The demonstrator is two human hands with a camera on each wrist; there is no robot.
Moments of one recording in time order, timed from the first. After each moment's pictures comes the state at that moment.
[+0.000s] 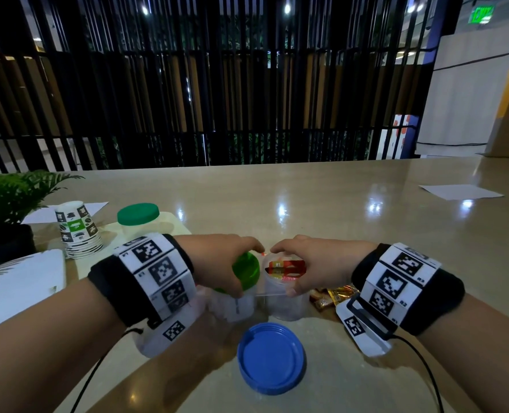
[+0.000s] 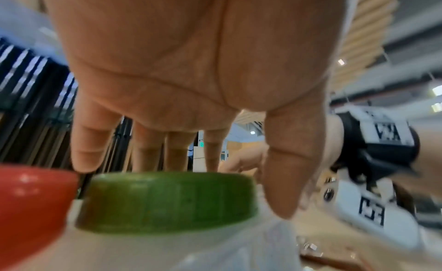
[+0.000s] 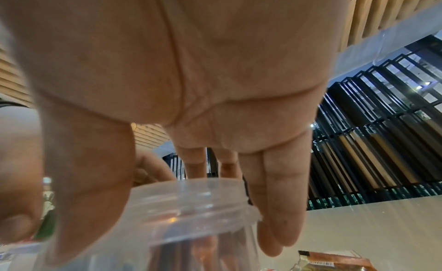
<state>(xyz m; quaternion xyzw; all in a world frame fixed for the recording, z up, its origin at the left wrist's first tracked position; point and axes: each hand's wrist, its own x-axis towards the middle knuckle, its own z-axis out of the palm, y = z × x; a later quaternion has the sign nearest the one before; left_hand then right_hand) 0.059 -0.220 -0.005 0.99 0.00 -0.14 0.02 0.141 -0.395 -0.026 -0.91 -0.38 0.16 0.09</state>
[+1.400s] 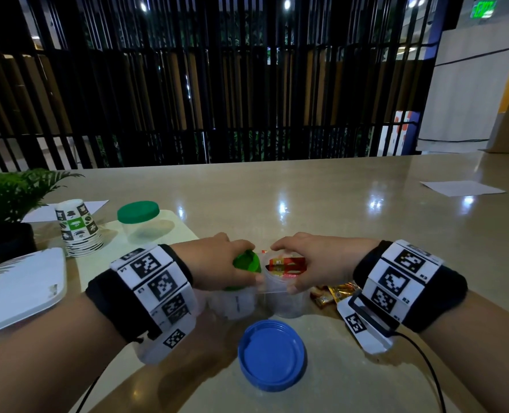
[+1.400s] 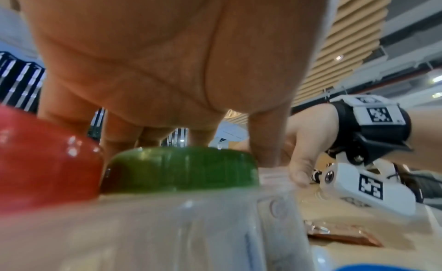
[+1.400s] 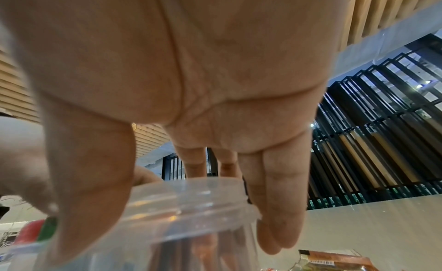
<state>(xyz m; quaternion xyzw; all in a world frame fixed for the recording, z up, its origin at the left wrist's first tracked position) 0.059 -0.211 -0.022 0.99 0.03 -0.12 0.02 0.142 -0.395 -0.026 -0.91 -0.38 0.16 0.09</state>
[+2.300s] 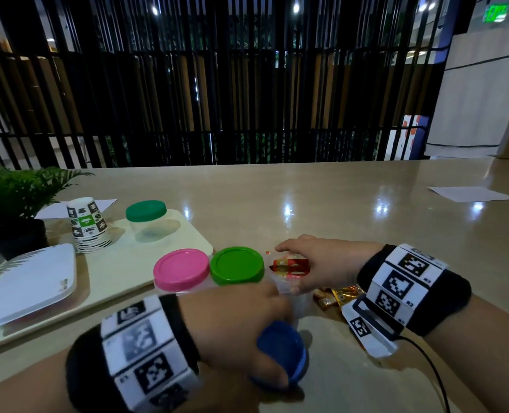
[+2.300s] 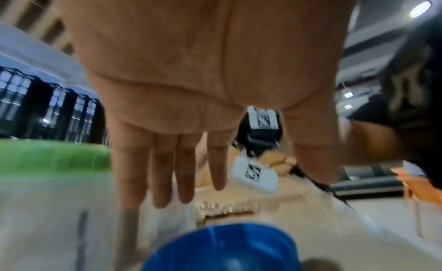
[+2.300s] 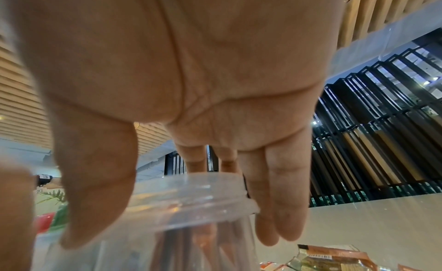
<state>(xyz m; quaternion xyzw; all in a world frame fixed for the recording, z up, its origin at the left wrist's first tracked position) -0.001 -0.257 -0.027 0.98 -0.17 -0.12 0.02 0.141 -0.397 -0.027 -0.90 -0.39 0.15 0.10</state>
